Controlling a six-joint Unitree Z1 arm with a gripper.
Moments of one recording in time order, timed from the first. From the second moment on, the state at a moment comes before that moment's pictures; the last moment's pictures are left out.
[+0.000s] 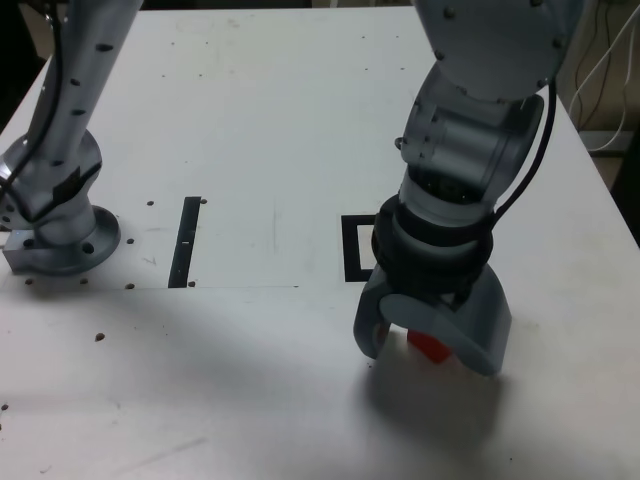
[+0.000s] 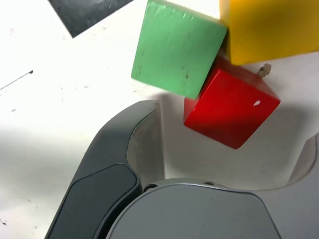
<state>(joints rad) -0.46 2.20 -1.73 1.22 0.04 -0.05</state>
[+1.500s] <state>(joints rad) -0.43 2.21 -1.72 1.17 0.07 -0.02</state>
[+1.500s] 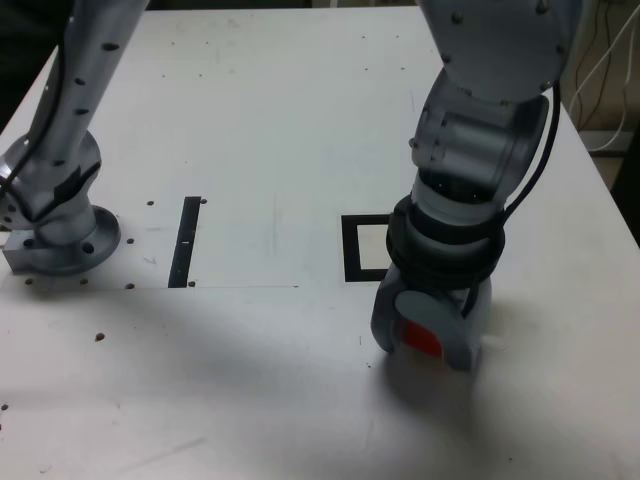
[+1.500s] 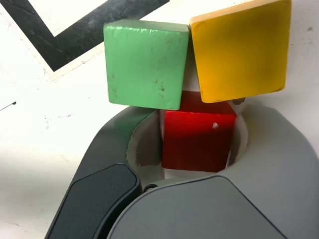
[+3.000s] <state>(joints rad) -0.25 1.95 -1.41 1.09 0.15 -0.06</state>
